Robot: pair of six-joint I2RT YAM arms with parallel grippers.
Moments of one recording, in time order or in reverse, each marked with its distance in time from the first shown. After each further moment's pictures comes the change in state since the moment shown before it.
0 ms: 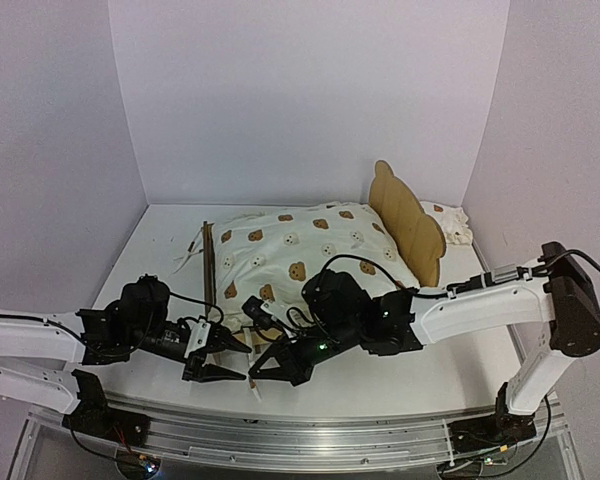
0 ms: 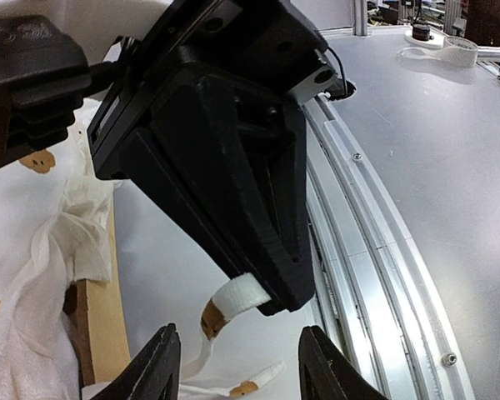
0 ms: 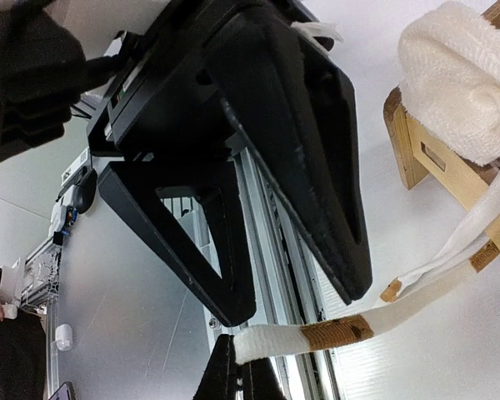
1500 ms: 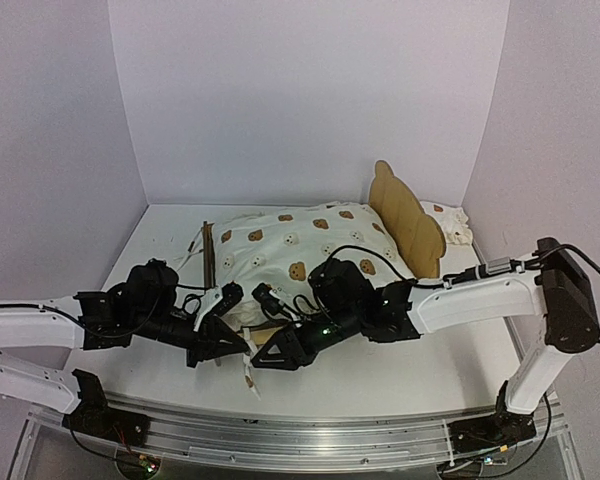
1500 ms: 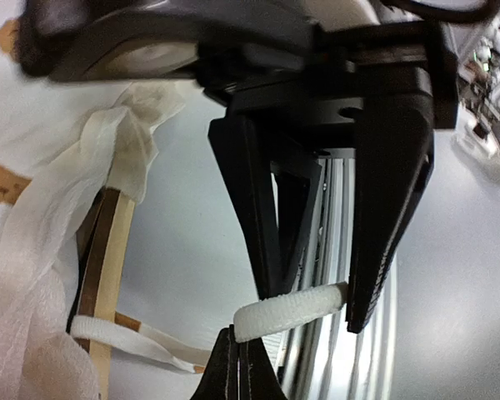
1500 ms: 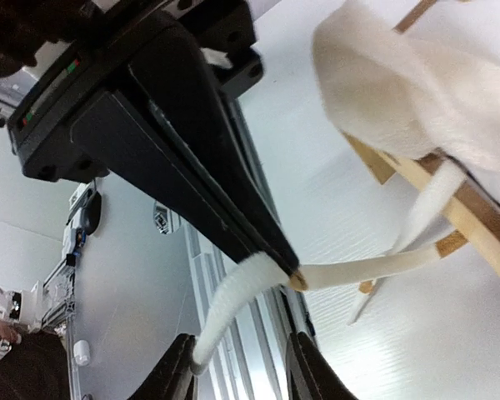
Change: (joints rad) left arm 0.004 0.029 0.136 -0.207 -0.160 -0.437; right arm -0.081 0.026 0.001 0.023 -0.084 0.078
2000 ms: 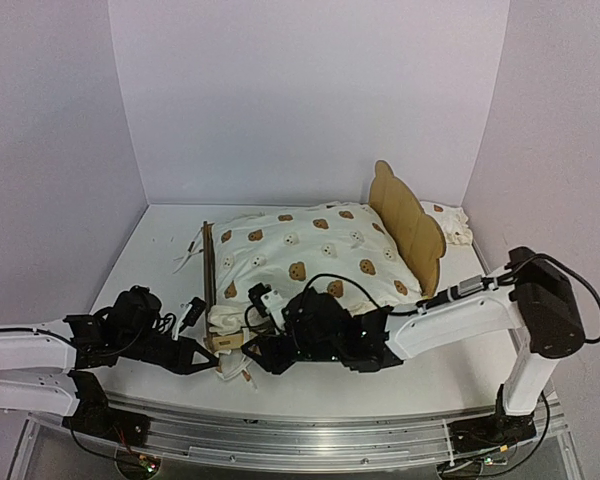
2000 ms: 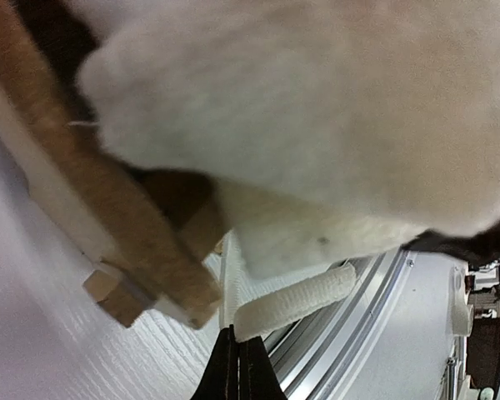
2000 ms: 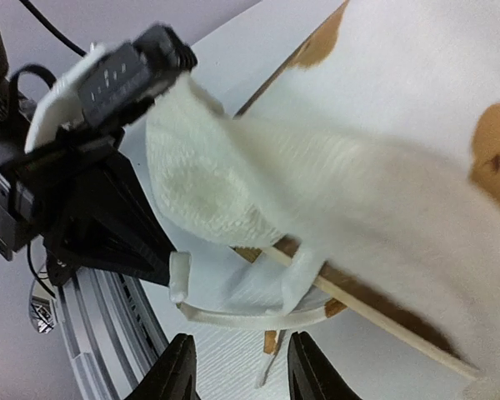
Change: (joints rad) left arm 0.123 -0.141 -0.209 -0.101 -0.091 -0.654; right arm 0.114 0.094 0.006 0.137 0.613 0.003
